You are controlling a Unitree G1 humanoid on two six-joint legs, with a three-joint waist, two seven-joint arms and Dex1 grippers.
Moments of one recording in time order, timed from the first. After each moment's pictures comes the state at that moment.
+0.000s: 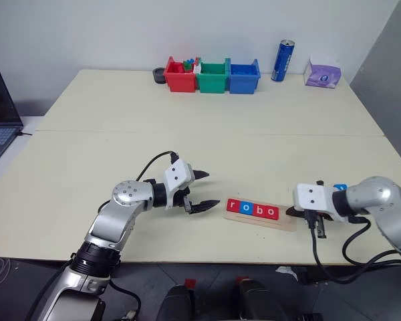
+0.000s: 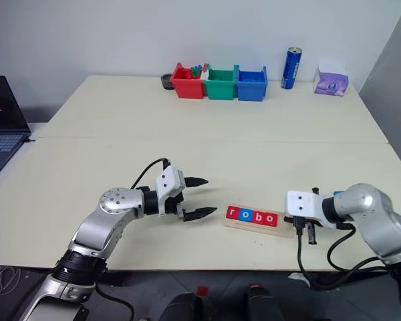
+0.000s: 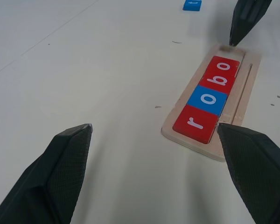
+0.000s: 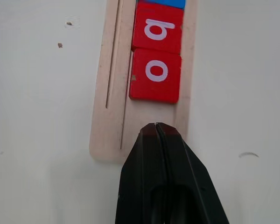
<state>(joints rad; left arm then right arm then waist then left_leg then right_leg) -0.40 0.52 -0.19 -0.05 -0.23 0.30 -0.98 -0.29 -1.02 0.19 -0.33 0.04 0.43 1.22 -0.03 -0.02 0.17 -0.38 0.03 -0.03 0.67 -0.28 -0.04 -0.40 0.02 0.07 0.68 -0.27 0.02</state>
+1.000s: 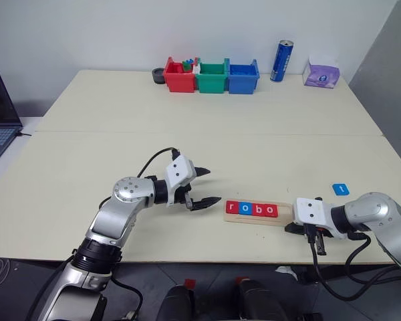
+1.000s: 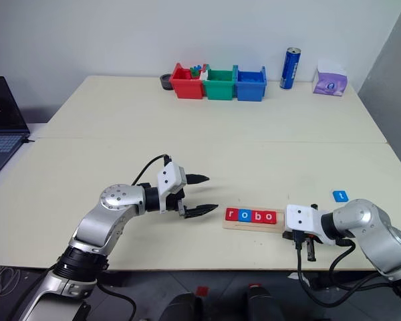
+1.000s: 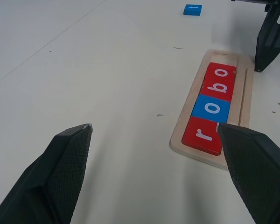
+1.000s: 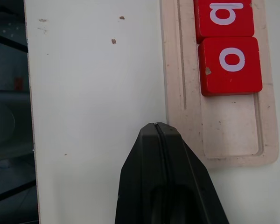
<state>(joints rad) -0.43 0.52 -0.19 -0.05 -0.23 0.33 -0.98 -0.20 -1.01 0.24 -0.35 0.06 0.45 1.18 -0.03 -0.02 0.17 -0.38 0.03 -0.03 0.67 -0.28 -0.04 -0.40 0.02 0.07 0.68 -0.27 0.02</state>
